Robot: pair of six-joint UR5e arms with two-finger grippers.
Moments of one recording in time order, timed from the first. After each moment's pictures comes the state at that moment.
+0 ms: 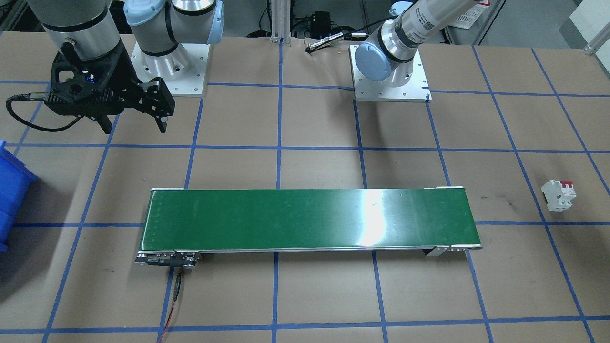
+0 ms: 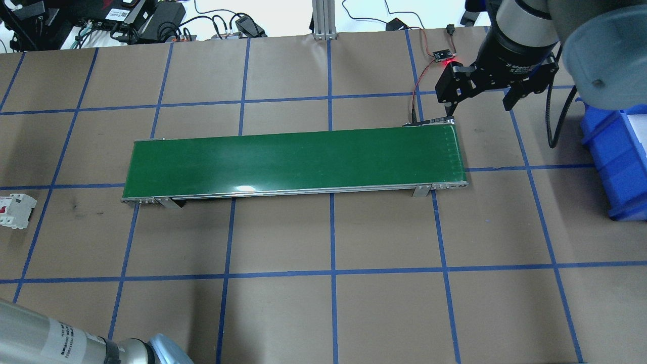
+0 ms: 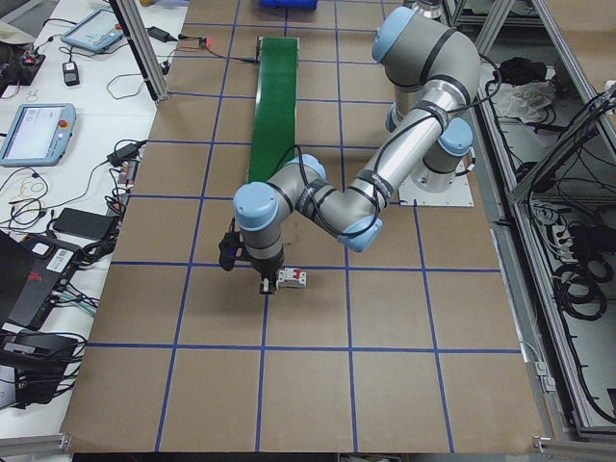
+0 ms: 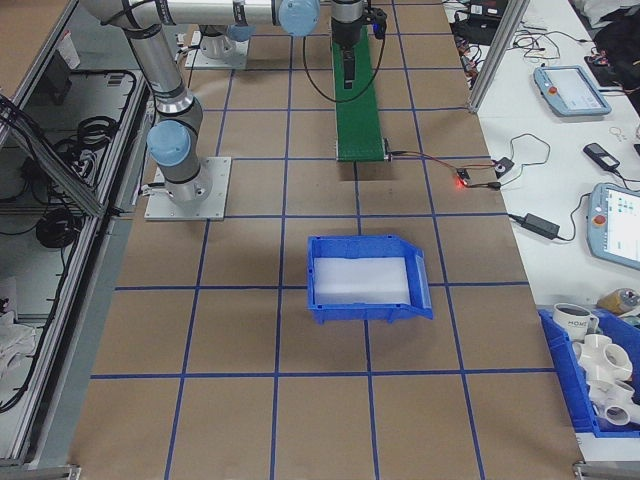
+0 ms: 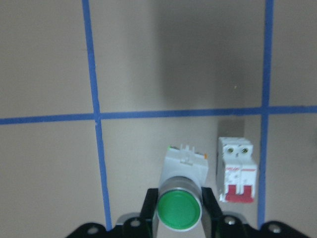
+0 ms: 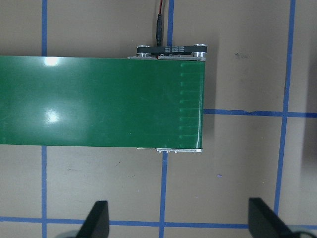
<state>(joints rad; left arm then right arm) -0.70 -2.04 -1.34 -1.27 1.67 0.92 1.57 -1.58 1.60 -1.65 -1.58 -0.05</state>
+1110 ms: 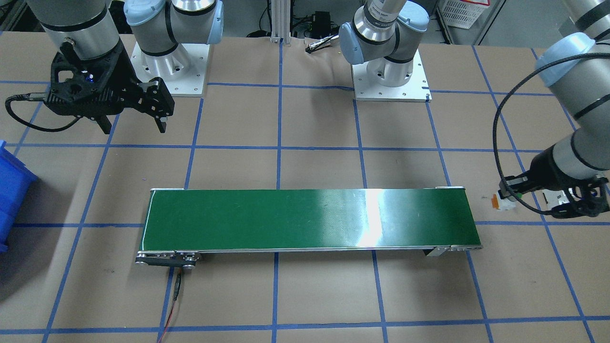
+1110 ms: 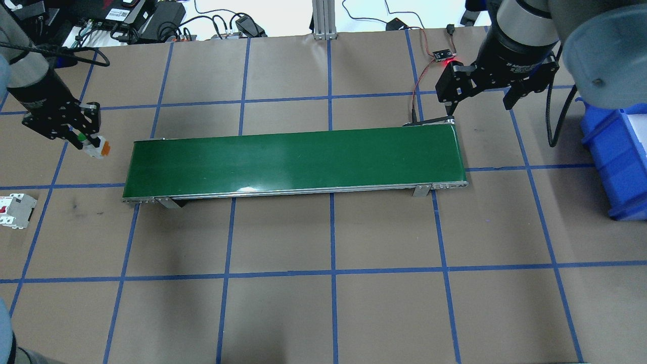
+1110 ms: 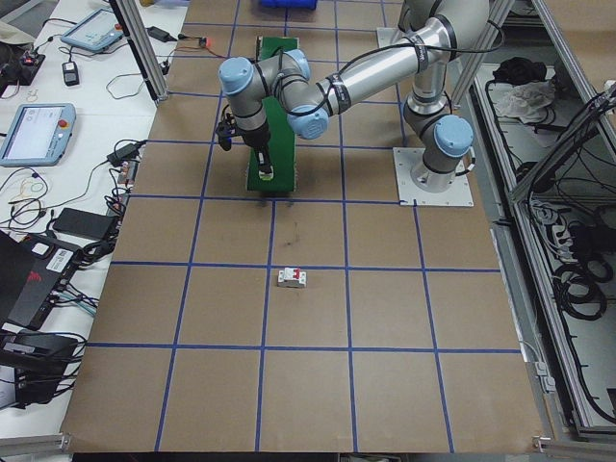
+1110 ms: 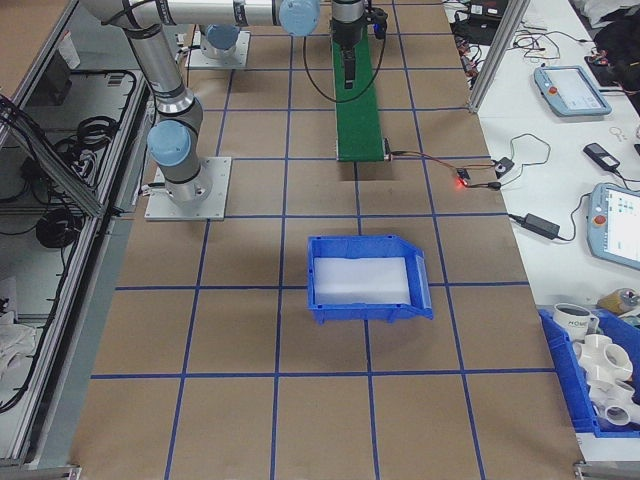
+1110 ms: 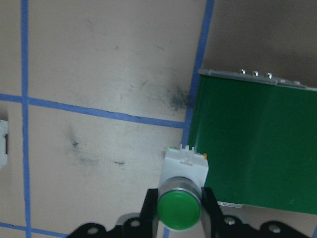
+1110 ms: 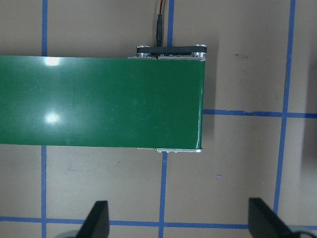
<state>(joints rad) -1.17 -1.84 -1.57 -1.42 1.67 0.23 1.57 -1.58 1.60 -1.66 -1.58 -0.05</state>
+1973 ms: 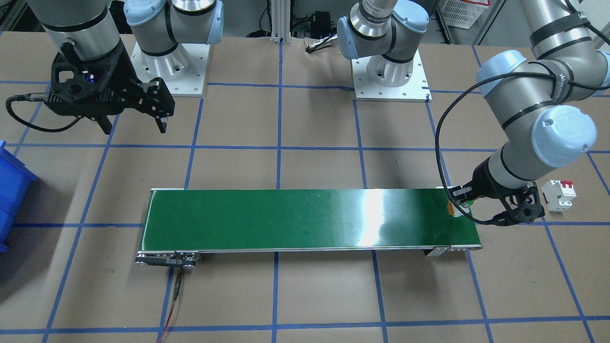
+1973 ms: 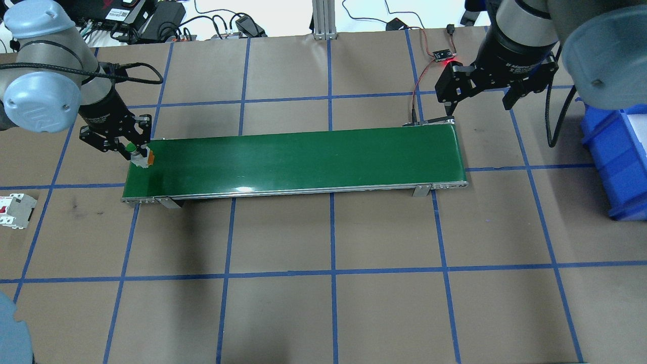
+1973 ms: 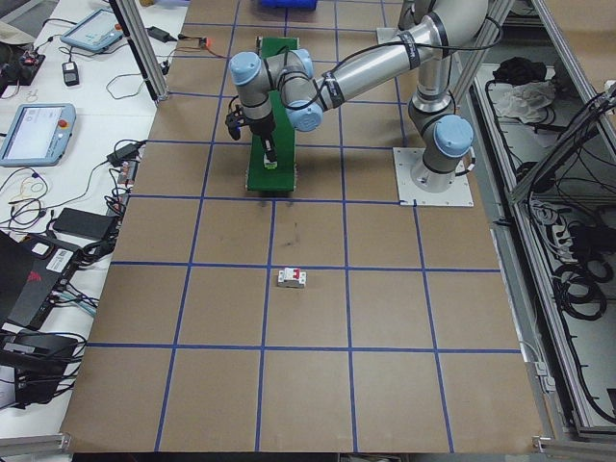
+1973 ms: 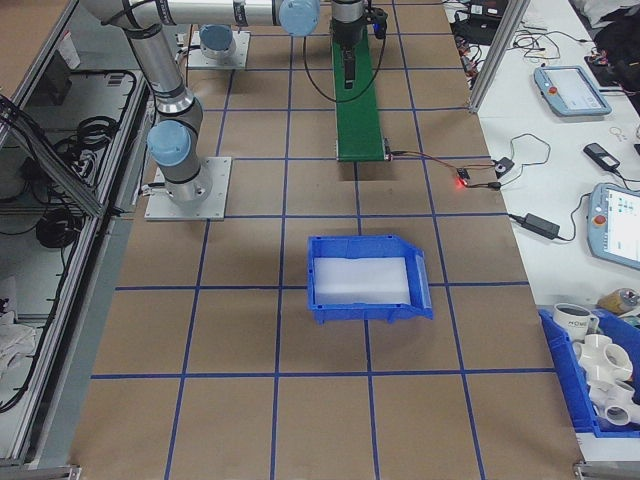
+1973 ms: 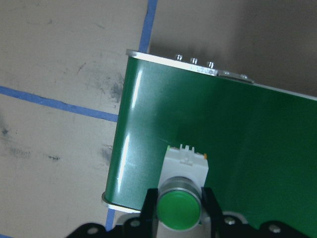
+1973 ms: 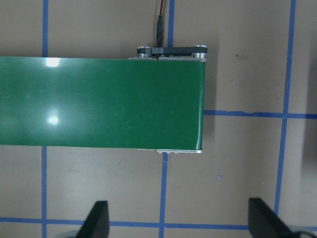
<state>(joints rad) -1.30 -1.84 -1.69 -1.30 1.66 0.02 1.57 -1.58 1.60 -1.66 -1.58 -0.05</state>
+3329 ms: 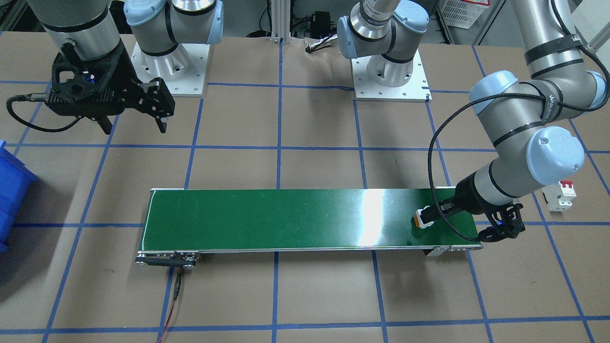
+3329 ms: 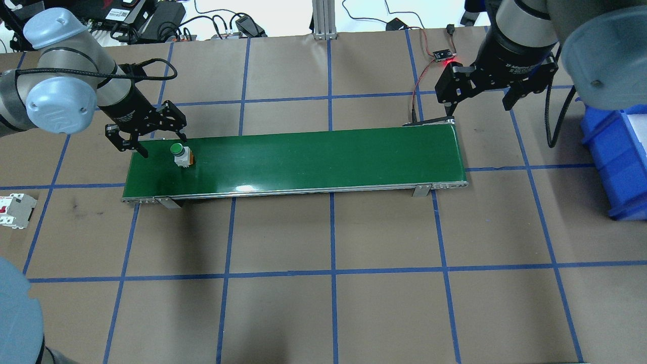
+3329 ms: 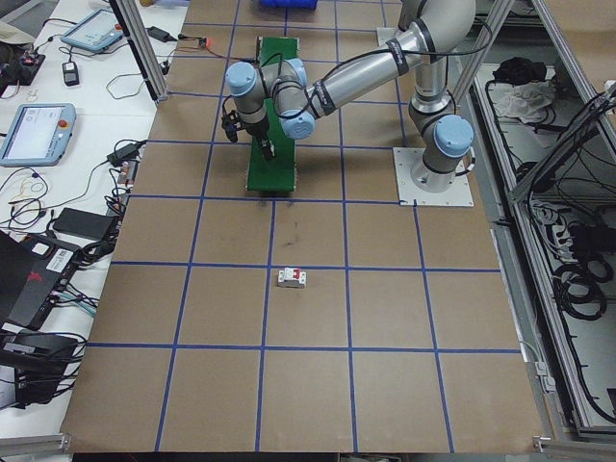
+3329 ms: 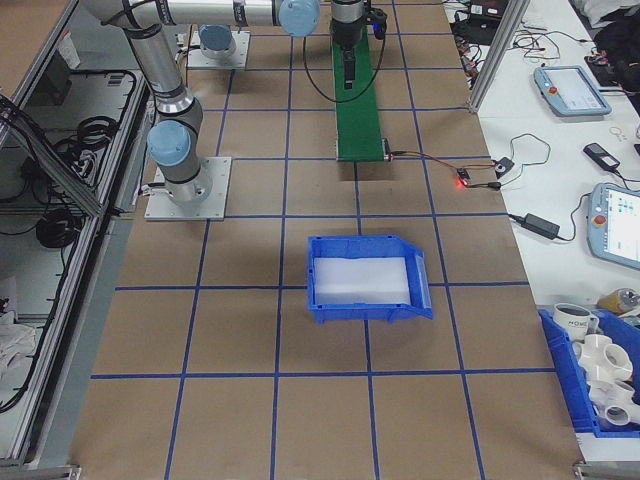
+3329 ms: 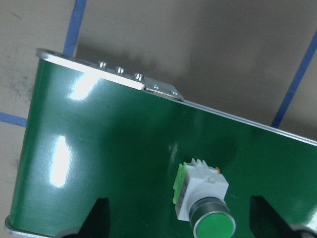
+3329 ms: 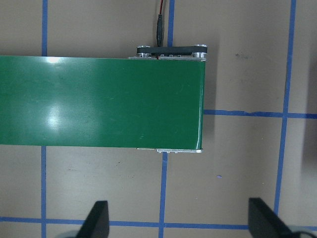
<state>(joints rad) -1.31 -1.90 -1.69 -1.26 1.48 -0.08 1.57 -1.58 1.60 -1.66 -1.58 -0.05</state>
